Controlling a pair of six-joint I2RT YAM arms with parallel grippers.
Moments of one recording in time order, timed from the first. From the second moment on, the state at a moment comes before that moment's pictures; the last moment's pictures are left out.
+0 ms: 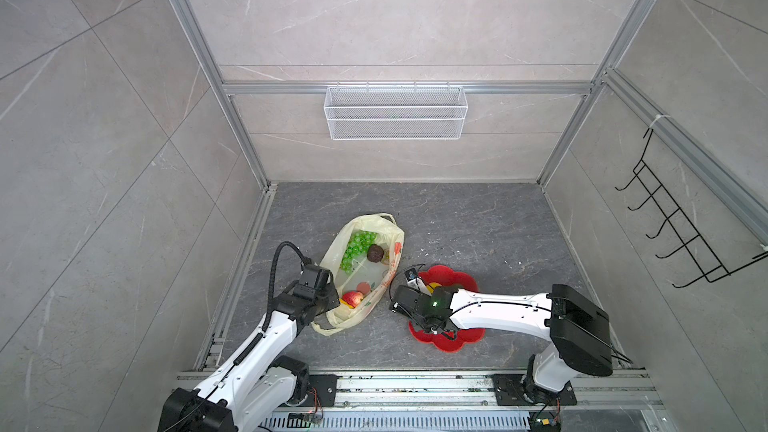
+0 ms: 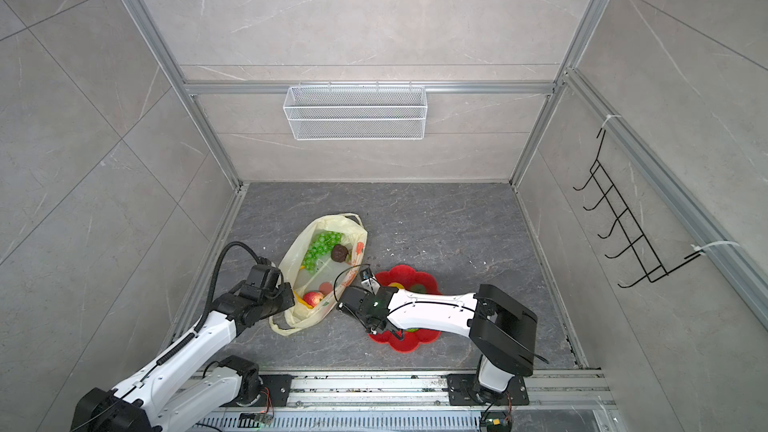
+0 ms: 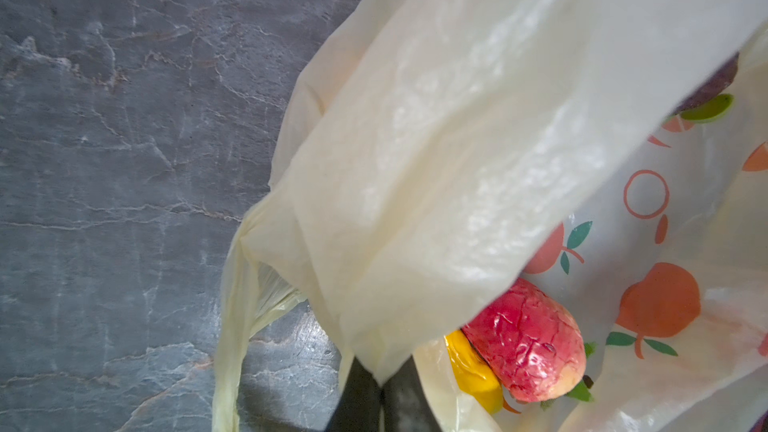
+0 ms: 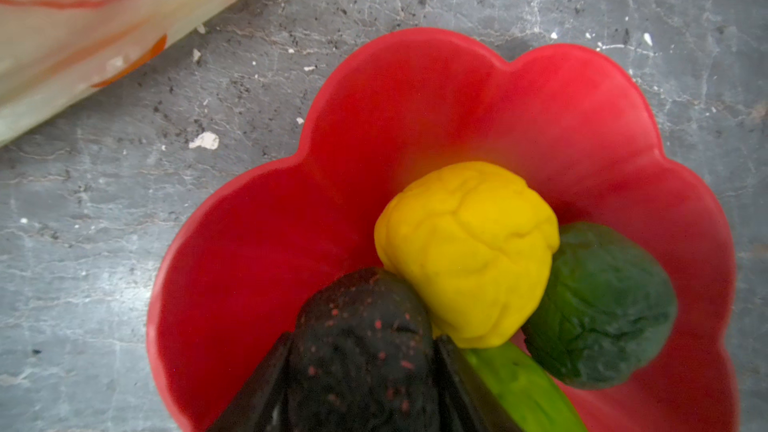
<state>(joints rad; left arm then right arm) -0.35 0.94 0.50 -0.59 -0.10 -0.64 1.16 1.68 1.06 -0.74 0.46 0.69</state>
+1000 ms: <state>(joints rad) -0.35 0.86 0.49 -0.59 -0.13 -0.69 1.16 1.65 1.25 -0.73 0.43 0.69</state>
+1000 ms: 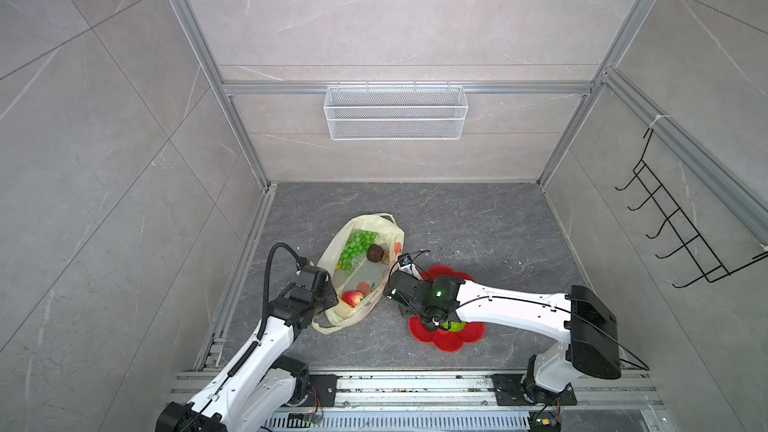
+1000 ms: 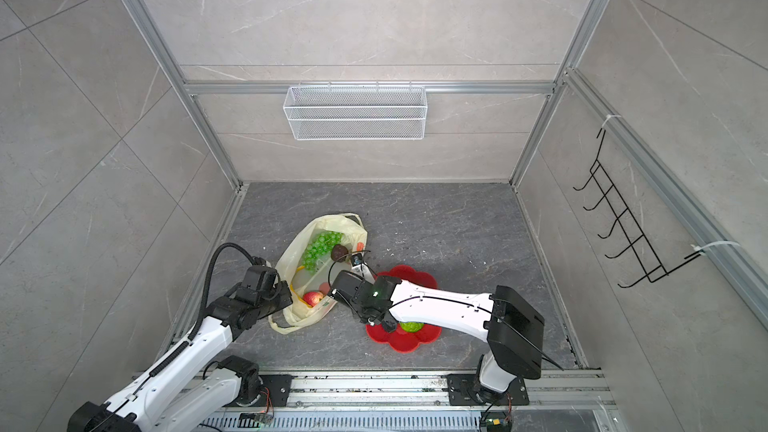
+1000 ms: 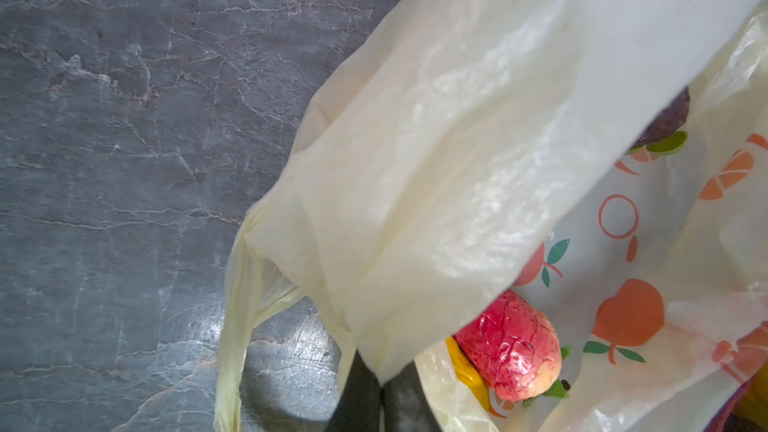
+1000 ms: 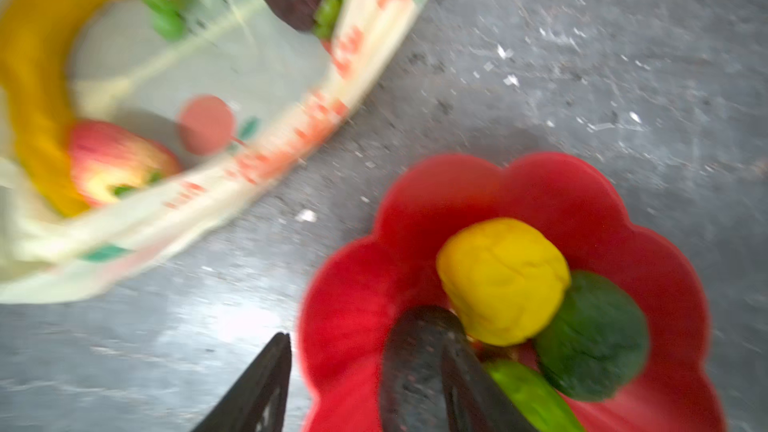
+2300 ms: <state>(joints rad) -0.35 0.80 0.44 -0.65 -0.07 -0.79 0.96 2.15 1.71 -0.59 0.27 0.78</state>
